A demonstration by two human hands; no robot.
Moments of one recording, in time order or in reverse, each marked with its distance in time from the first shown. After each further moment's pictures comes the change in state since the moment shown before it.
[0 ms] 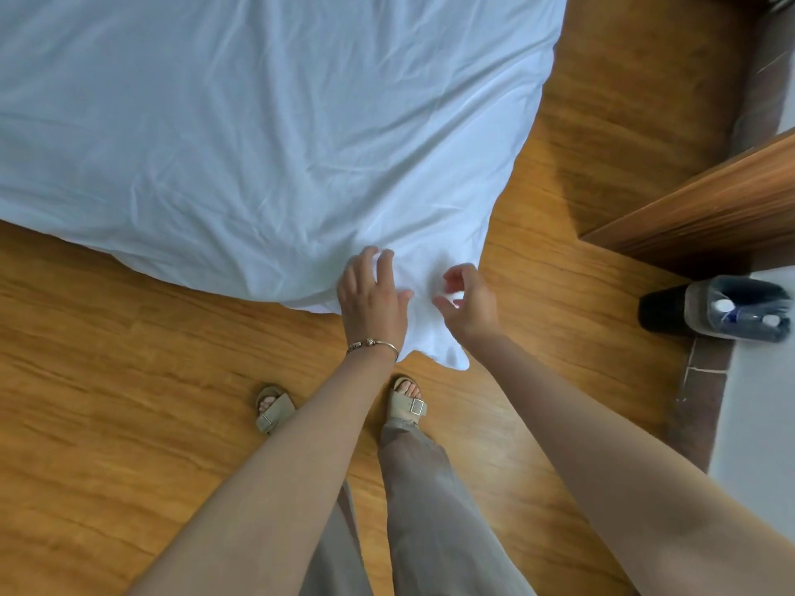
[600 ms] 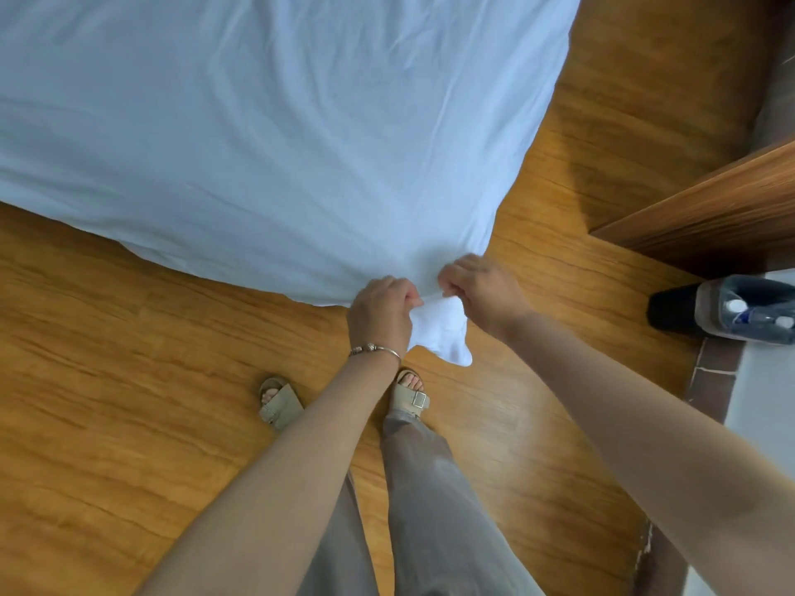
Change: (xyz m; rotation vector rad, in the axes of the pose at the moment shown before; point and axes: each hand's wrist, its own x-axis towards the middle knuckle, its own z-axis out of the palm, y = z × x) left_hand -0.010 0.005 -0.019 -0.116 -0.223 -0.032; right_hand 0.022 0.001 -0.032 -0.471 -0.132 -0.739
